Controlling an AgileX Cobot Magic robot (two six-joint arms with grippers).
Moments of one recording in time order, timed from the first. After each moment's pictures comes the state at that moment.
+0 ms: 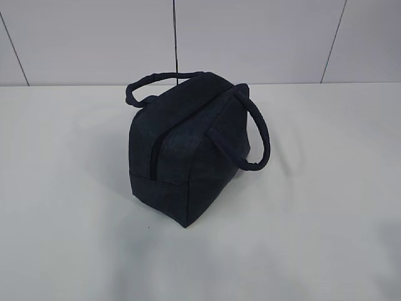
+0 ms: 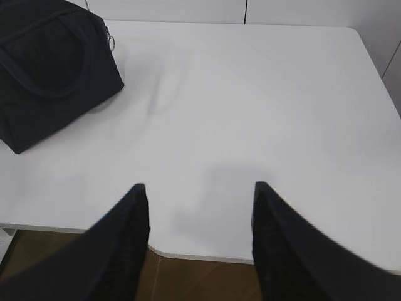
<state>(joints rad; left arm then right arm) -0.54 0.21 -0.80 -0.13 1.20 0.04 0.25 0.04 -0.77 -0.14 1.28 0.08</state>
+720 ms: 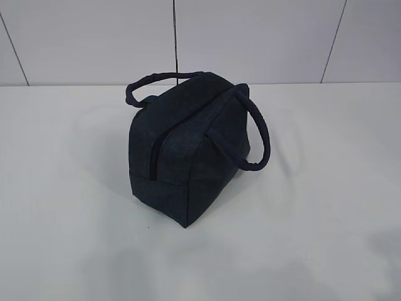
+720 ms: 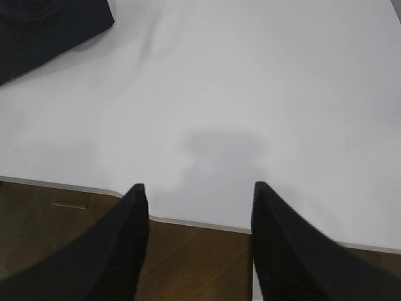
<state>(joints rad) -0.54 0.01 -0.56 -0.18 1.18 0.04 0.25 -0.02 -0.54 -0.14 1.22 0.03</state>
